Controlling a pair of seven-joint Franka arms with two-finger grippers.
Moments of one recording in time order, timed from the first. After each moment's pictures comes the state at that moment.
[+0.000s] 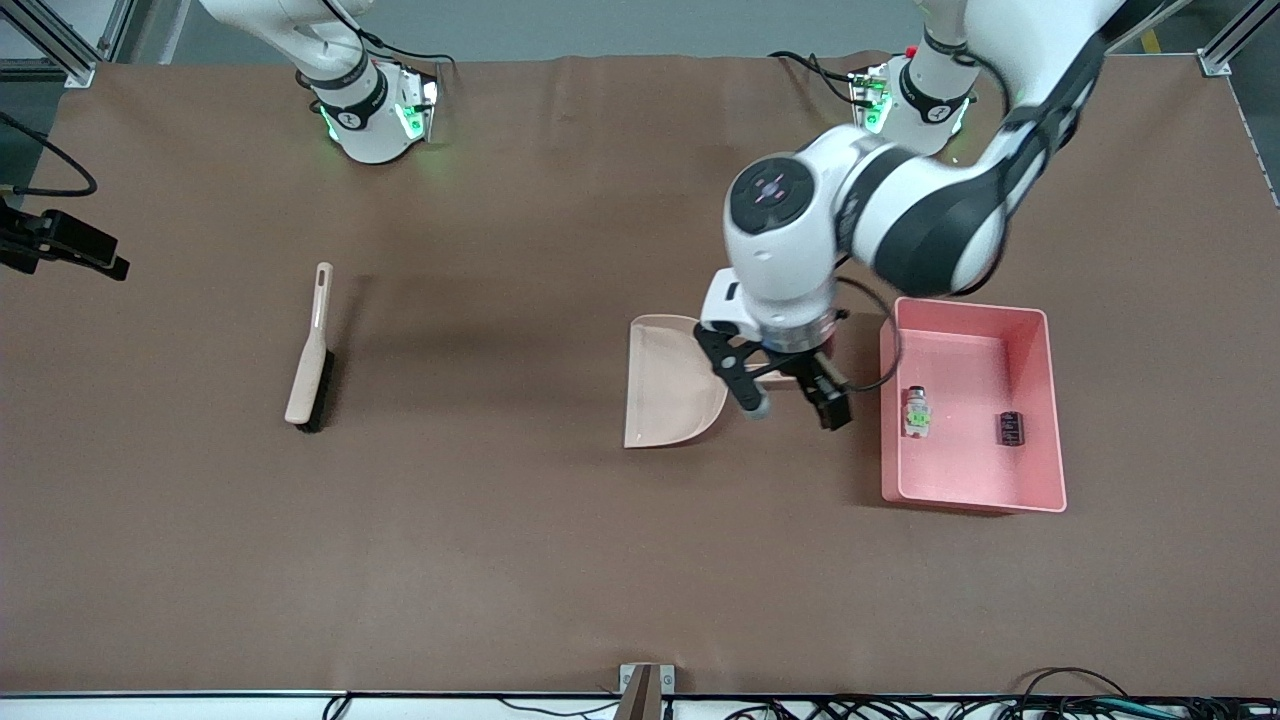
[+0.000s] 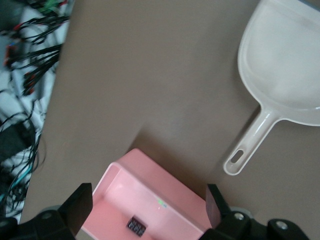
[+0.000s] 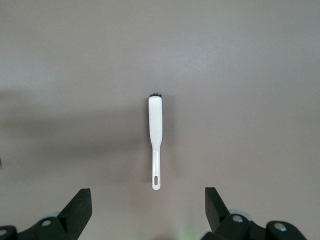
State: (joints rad) left arm -0.05 0.57 -0.77 -1.31 0.72 1.68 0.18; right arm 0.10 0.08 -0.17 -1.41 0.00 1.42 0.02
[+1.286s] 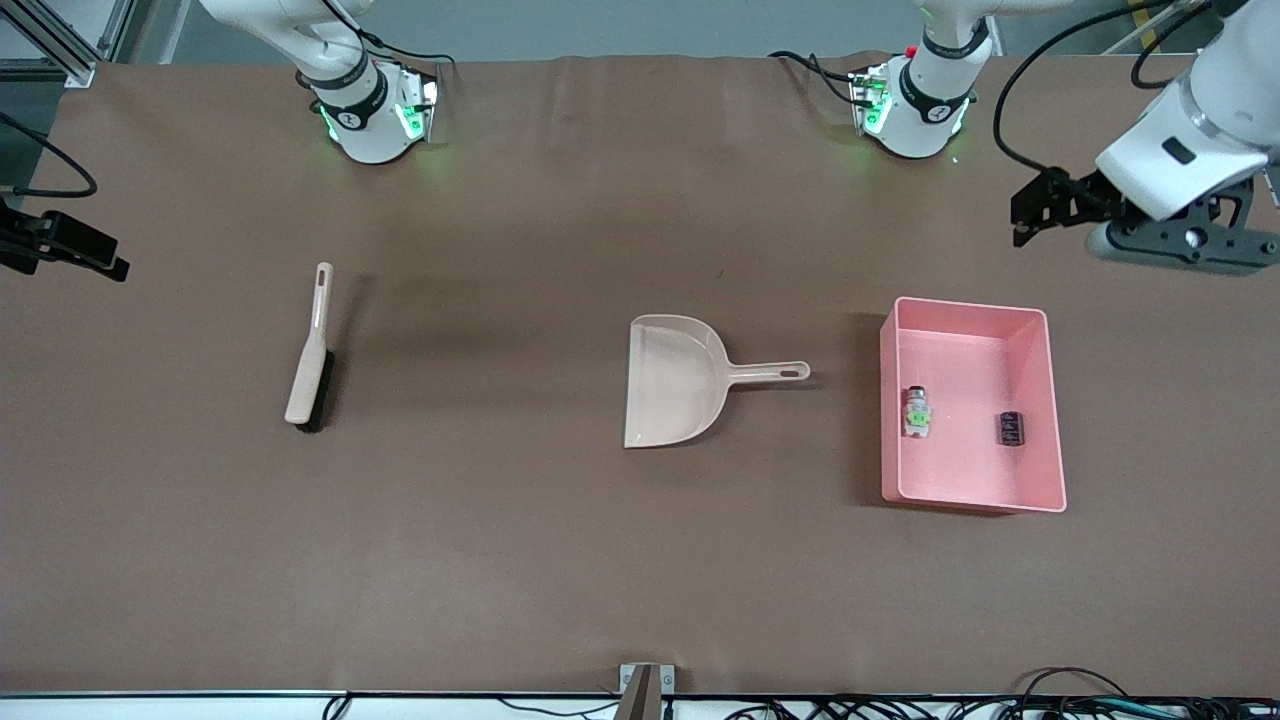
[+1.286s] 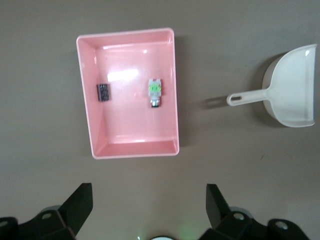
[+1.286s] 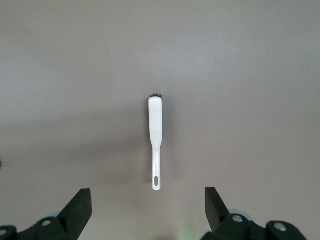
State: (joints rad) left arm -0.03 -0.05 -0.17 -1.59 0.01 1.50 -0.02; right arm 0.10 0.08 -0.17 -1.41 0.00 1.43 0.02
